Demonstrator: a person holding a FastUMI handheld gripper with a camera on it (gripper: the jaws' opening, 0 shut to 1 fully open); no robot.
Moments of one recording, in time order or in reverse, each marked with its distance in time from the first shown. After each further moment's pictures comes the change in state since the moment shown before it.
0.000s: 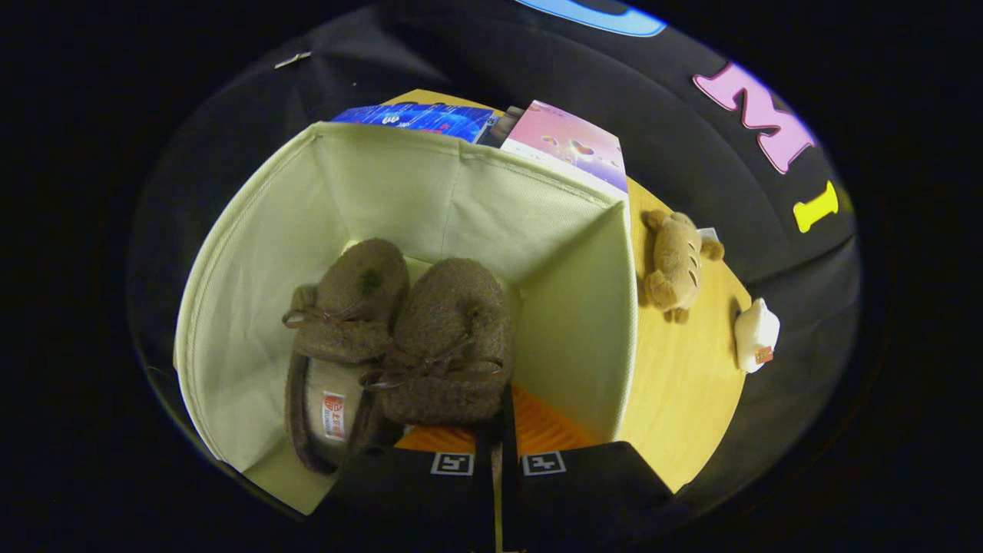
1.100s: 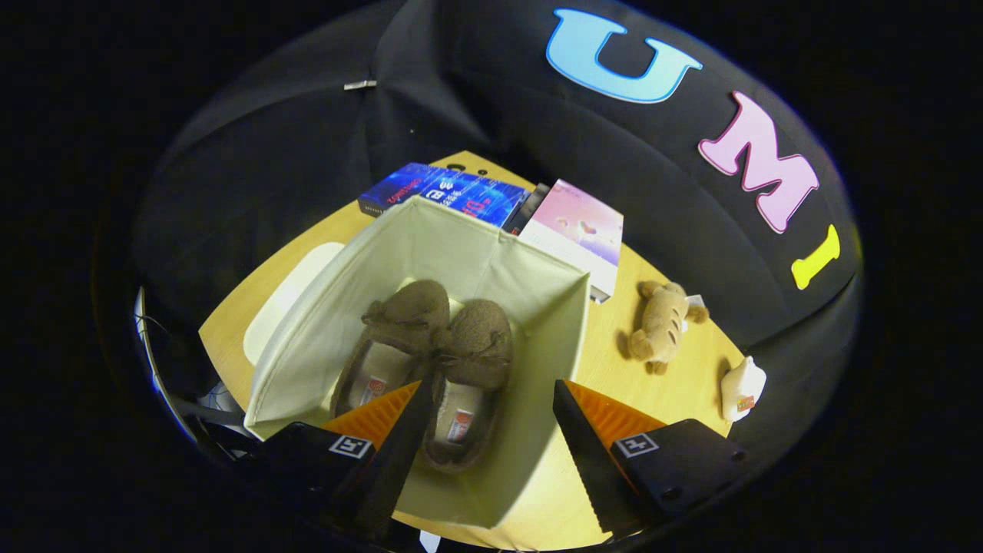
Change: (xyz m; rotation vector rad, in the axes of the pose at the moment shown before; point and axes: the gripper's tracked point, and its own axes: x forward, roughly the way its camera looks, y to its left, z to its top) arm -0.098 -0.016 0.021 -0.100 -0.346 0.097
